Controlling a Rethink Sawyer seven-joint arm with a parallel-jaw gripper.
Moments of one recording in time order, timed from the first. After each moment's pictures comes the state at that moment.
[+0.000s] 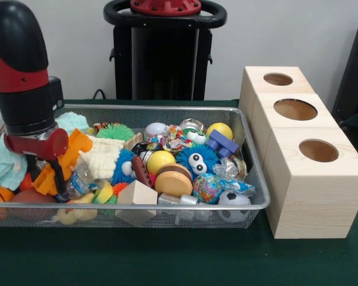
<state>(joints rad) -0.99 -0.40 0.54 1.51 -0.62 0.52 1.97</state>
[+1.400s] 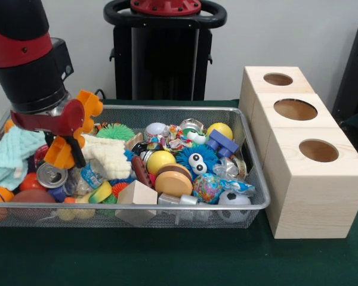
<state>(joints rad) -0.93 -0.48 0.65 1.39 -0.51 0.94 1.97</state>
